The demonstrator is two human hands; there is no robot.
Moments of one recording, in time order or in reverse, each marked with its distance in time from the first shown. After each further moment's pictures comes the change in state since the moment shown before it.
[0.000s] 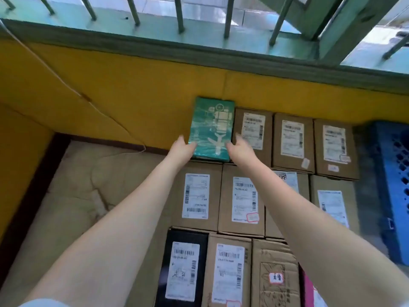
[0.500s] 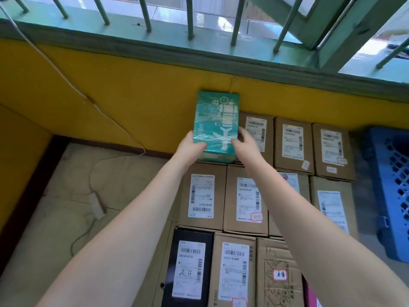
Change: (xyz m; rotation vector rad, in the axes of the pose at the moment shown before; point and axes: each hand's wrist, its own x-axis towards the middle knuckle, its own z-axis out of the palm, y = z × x) left_hand -0.029 0.007 -0.014 -0.255 -0.064 0.180; right_hand -0.006 -0.011 0.008 0.197 0.115 -0.070
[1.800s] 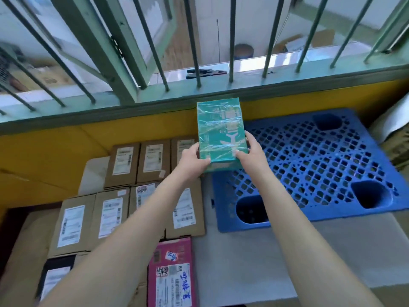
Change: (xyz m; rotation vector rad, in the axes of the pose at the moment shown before) left_hand -0.136 0.180 0.476 0.332 -0.128 0.265; right_hand -0.081 0.209 -0.498 0.263 0.225 -0.123
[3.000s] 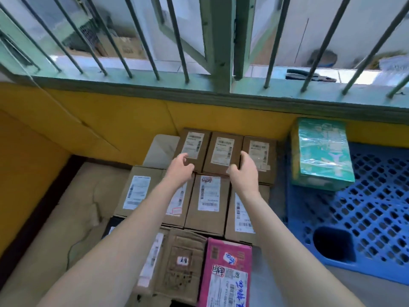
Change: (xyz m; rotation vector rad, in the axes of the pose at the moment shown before) left_hand -0.028 -0.177 -0.187 -0.012 0.332 -0.329; right_hand -0.043 -0.040 0.245 -0.256 -0.150 -0.053
